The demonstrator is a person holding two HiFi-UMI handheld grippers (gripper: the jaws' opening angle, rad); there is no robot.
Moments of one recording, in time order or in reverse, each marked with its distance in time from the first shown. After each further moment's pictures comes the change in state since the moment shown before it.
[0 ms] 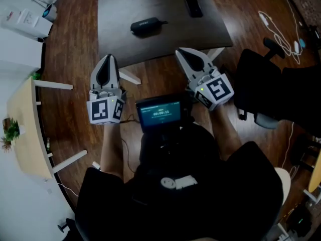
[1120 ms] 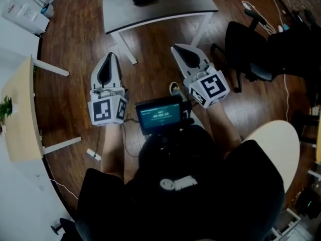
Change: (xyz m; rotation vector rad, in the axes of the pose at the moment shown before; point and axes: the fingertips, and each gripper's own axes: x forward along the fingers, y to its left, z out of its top) left arm -0.297 -0.055 0.053 -0.050 -0.067 -0.010; right arm -0.154 0.266 0.009 -0.149 0.024 -0.075
